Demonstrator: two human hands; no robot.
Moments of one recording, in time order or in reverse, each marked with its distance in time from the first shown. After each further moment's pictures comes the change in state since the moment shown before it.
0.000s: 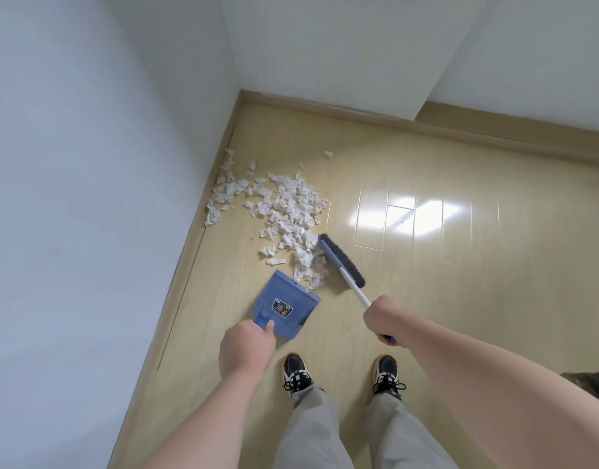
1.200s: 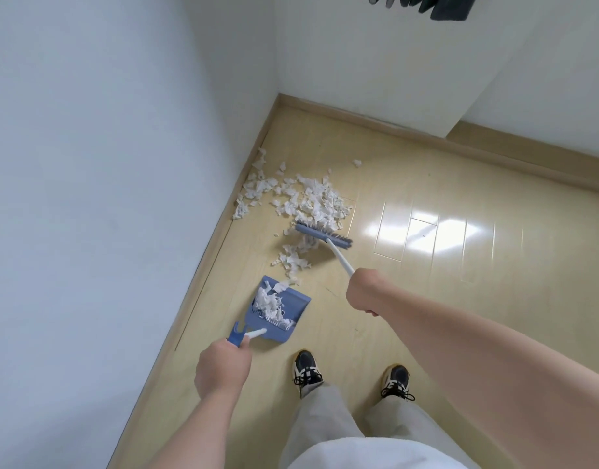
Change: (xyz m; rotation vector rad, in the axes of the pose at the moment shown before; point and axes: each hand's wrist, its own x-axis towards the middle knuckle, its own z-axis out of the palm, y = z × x) left_hand -0.011 -0.104 -0.033 -0.147 0.082 -0.211; right_hand -0.058 -0.098 0.036 -0.727 0.150 -0.181
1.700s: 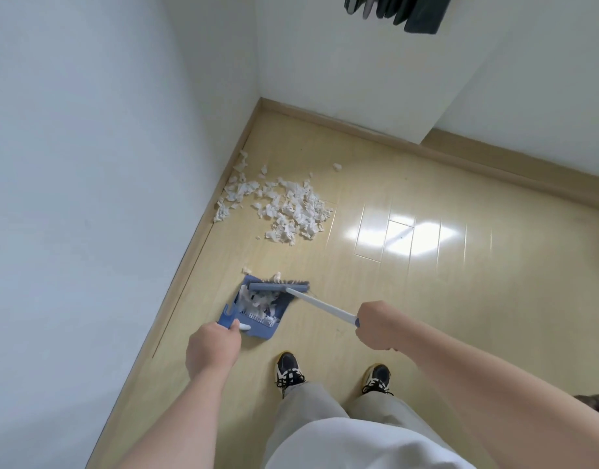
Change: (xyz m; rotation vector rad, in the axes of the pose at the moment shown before) left_hand 0.010 0.026 0.004 -0.035 -0.007 0.038; right_hand -0.038 0.069 0.038 -0.051 -0.061 -0.093
